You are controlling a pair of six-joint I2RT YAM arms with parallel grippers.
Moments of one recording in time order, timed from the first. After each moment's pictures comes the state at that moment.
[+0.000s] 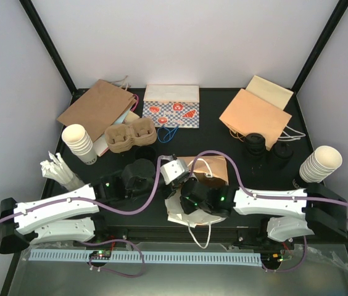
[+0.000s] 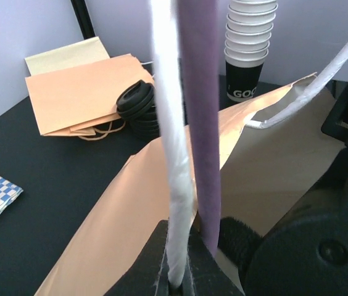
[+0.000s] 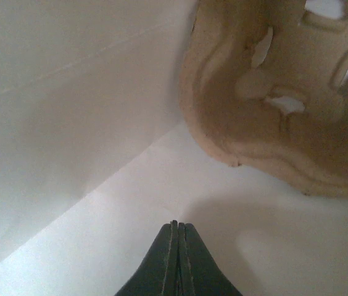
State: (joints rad) left arm -1.17 0.97 0.80 -0.16 -0.04 0.03; right arm 1.24 1.29 0.68 -0.29 0.16 0.70
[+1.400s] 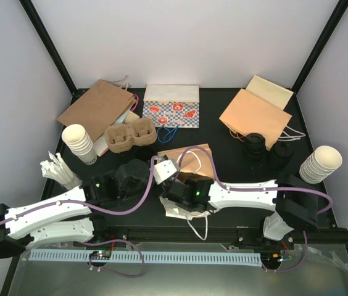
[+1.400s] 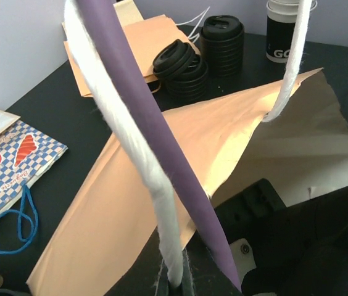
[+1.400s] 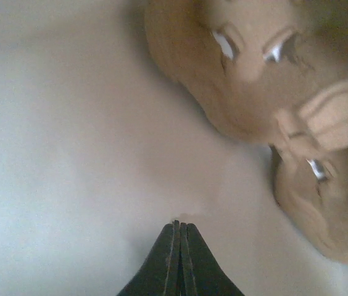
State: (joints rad) left arm -1.15 0.91 0.82 -0.36 -0.14 0.05; right arm 1.29 1.57 0.96 -0.62 0.44 0.12
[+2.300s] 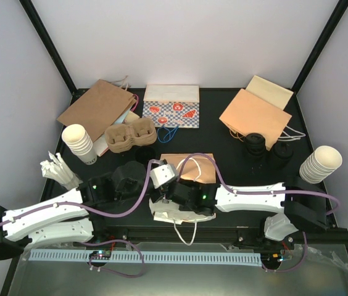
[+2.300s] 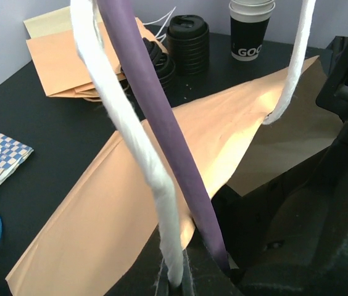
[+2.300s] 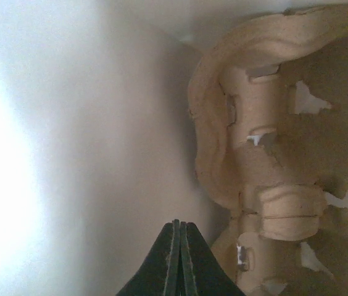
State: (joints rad) left arm -1.15 0.86 0.80 -0.37 -0.03 0.04; right arm 1.30 1.49 0.88 -0.48 0.45 -0.35
